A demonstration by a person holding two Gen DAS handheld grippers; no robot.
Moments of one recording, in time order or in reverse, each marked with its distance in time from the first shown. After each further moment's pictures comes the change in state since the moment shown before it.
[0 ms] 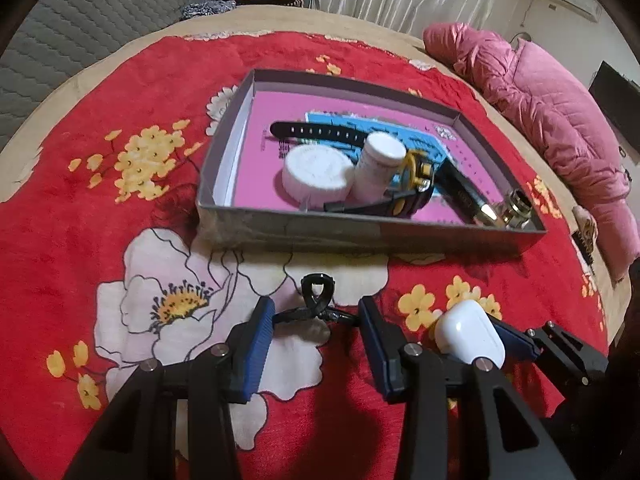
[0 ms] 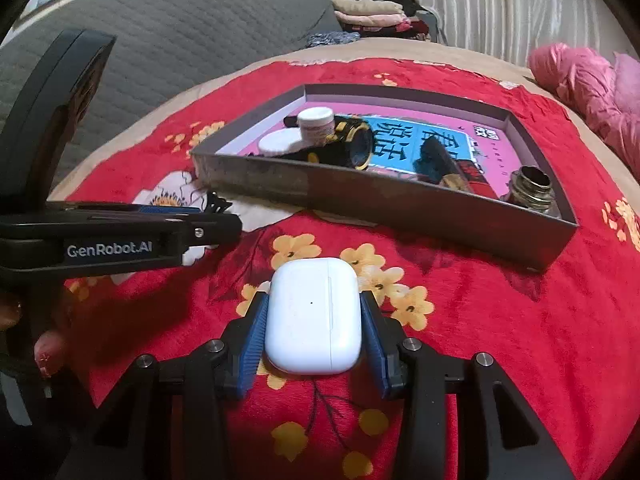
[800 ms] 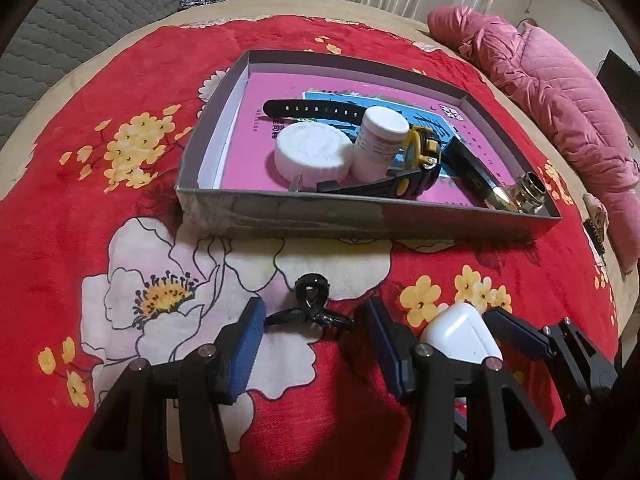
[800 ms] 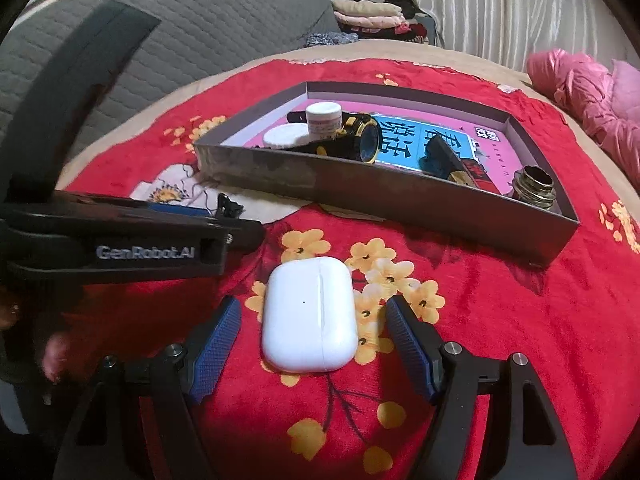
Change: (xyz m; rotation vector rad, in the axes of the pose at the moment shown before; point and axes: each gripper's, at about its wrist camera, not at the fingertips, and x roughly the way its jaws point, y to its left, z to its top) left arm 0.020 -0.008 -0.004 0.018 0.057 0.033; right arm 0.011 0.018 -0.007 -0.063 0.014 -0.057
